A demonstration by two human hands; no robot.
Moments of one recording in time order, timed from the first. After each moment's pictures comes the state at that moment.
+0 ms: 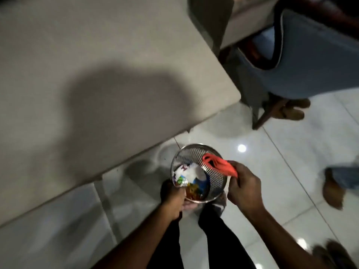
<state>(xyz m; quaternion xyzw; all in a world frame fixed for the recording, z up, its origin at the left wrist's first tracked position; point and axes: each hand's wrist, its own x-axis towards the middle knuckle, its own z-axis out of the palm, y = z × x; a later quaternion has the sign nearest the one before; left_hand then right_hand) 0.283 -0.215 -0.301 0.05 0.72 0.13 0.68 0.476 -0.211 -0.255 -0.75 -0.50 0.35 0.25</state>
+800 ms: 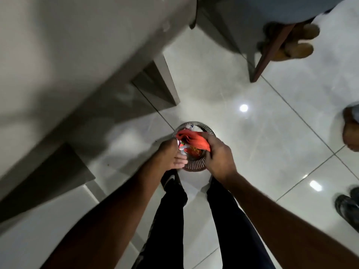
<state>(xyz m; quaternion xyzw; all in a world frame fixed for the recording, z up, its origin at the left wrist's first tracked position) 0.314 -0.126 -0.420 0.12 0.73 -0.06 0.67 0.461 -0.207 -0.398 -0.73 -0.52 0.38 0.23</state>
